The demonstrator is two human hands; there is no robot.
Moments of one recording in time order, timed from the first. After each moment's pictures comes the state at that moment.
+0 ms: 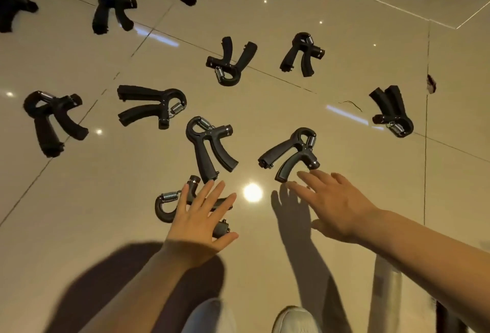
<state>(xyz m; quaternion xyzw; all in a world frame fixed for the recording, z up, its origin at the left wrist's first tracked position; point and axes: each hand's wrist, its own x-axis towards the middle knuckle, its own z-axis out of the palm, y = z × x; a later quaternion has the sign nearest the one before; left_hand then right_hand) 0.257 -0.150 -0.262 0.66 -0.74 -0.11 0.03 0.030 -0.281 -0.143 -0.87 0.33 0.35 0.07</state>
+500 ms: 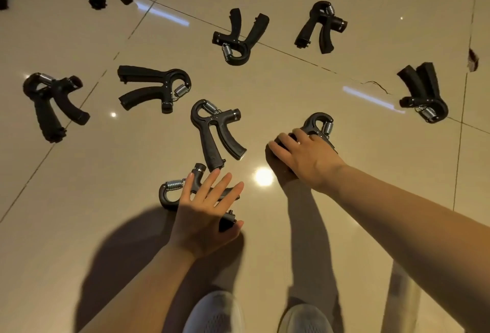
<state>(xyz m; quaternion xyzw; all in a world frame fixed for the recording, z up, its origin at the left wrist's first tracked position) 0.255 -0.155 -0.277 0.67 -0.74 -0.07 0.07 0.082 -0.332 -0.196 -0.90 0.26 0.34 -0.03</state>
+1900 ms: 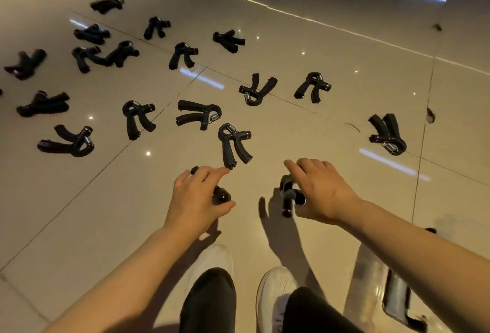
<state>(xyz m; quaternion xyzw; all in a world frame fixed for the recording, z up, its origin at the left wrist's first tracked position) 0.215 -0.088 -0.110 0.79 -0.58 -0.11 0.18 0.010 -0.227 -0.084 -0.94 0.31 0.14 0.06</state>
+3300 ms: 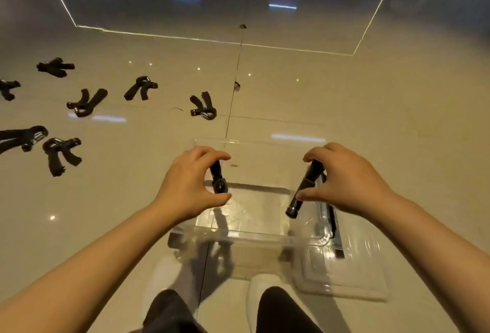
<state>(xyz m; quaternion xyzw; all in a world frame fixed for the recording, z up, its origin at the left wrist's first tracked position) -0.193 -0.107 -0.013 0.60 -0.76 -0.17 0.19 -0.452 -0.111 0.053 -0.77 0.62 0.00 0.13</state>
